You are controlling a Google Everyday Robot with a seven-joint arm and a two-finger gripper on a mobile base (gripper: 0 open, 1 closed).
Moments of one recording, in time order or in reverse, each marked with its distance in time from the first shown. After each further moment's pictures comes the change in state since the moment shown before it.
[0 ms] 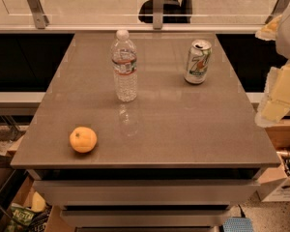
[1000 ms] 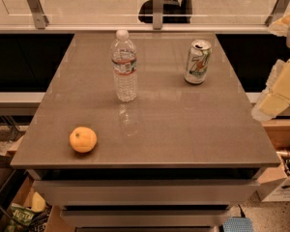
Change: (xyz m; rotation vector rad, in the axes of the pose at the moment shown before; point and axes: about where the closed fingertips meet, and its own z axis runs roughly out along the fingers) arm 0.000 -0.004 -0.011 0.043 -0.073 0.123
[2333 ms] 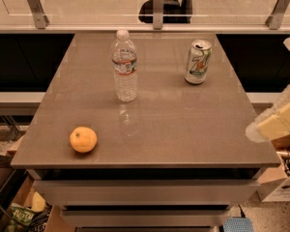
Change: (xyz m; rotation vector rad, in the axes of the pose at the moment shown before) arm -0.005 0.046 -0.022 0.048 -0.276 0.181
